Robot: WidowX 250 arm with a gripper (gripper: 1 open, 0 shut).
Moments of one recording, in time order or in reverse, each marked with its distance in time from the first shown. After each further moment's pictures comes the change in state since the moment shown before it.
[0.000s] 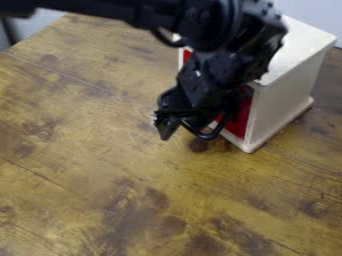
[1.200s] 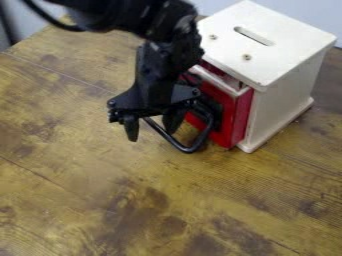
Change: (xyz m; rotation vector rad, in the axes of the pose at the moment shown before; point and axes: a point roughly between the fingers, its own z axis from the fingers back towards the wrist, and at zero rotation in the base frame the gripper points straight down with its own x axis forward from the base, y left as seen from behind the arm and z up) arm 0.009 0.029 -0.013 -0.153 0.012 -0.143
